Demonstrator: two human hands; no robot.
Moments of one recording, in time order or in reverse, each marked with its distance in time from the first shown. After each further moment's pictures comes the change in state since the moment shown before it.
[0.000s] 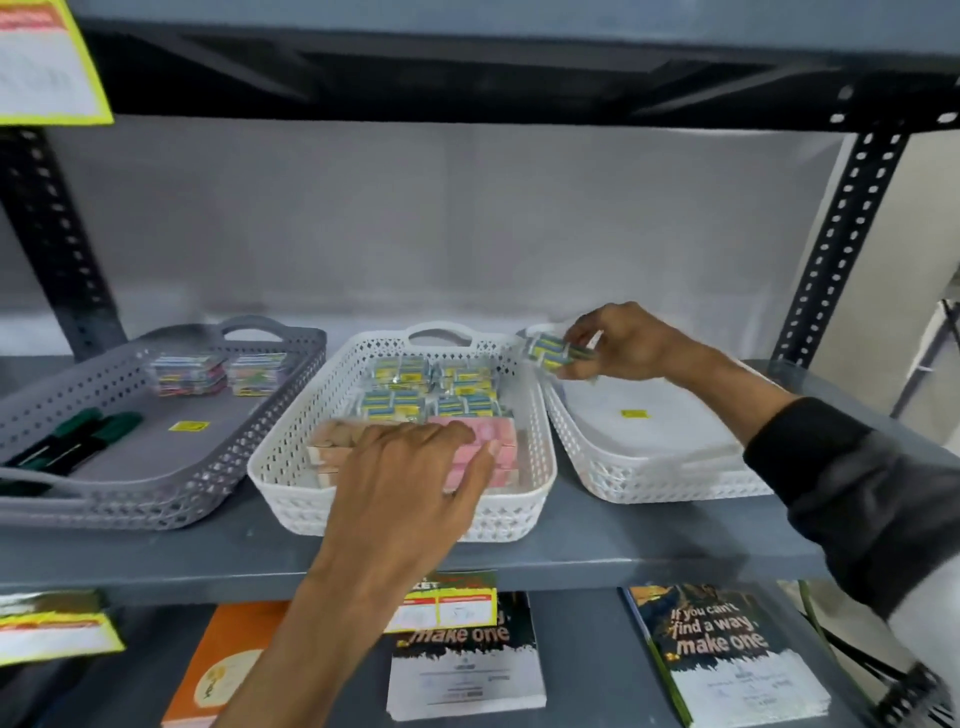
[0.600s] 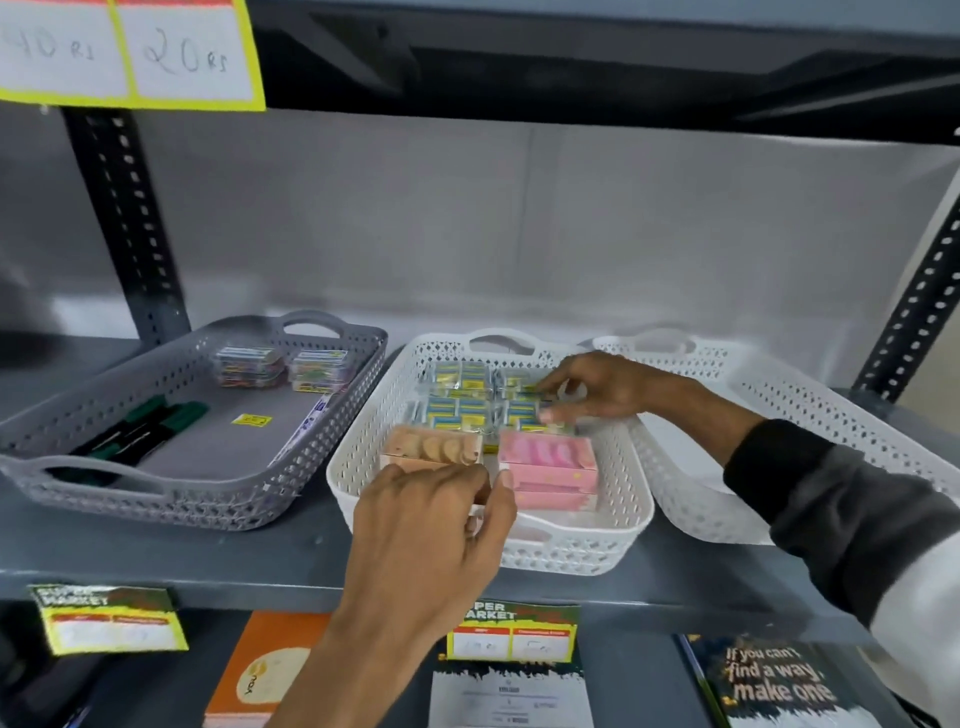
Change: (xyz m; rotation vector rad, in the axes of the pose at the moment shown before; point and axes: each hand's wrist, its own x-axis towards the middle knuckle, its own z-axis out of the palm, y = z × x) left_hand -0.021 -0.044 -0.009 -0.023 0.119 -0.080; right_hand 0.058 -0.057 0.065 0.021 -0.372 -0.161
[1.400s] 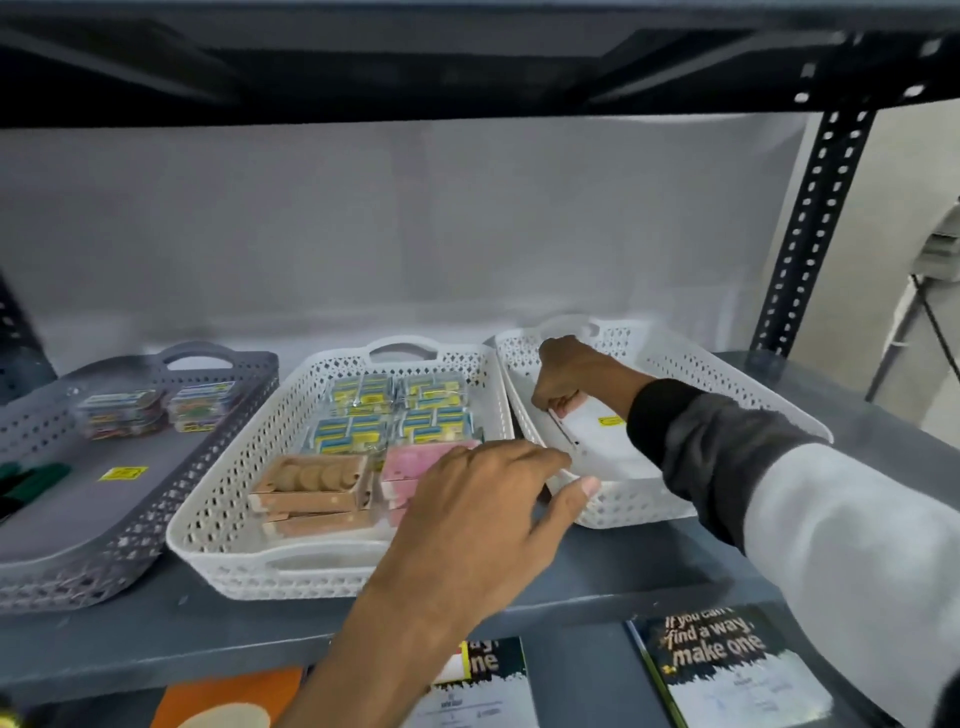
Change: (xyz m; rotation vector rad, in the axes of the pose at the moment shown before) left_hand 0.046 0.104 0.045 -0.039 -0.345 0.285; right_hand -0.032 0.049 -0.017 0.160 0.118 0.570
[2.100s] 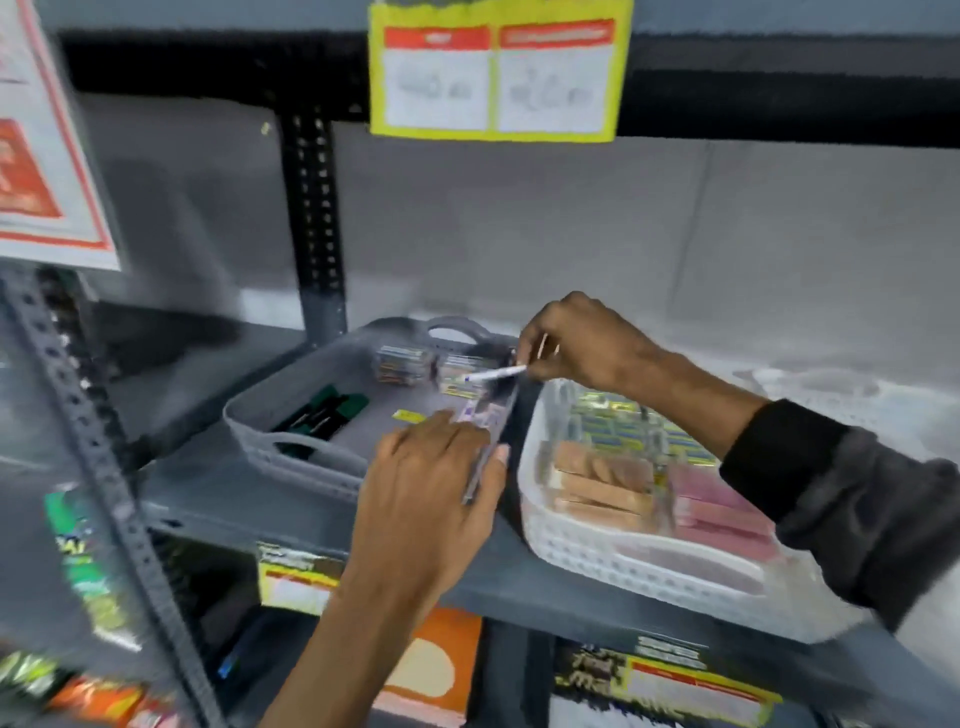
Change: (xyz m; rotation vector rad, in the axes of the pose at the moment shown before) left_hand -0.146 -0.200 -0.077 0.147 0.400 -0.374; right_hand -0.038 -0.257 0.053 -0.149 0.247 -0.881
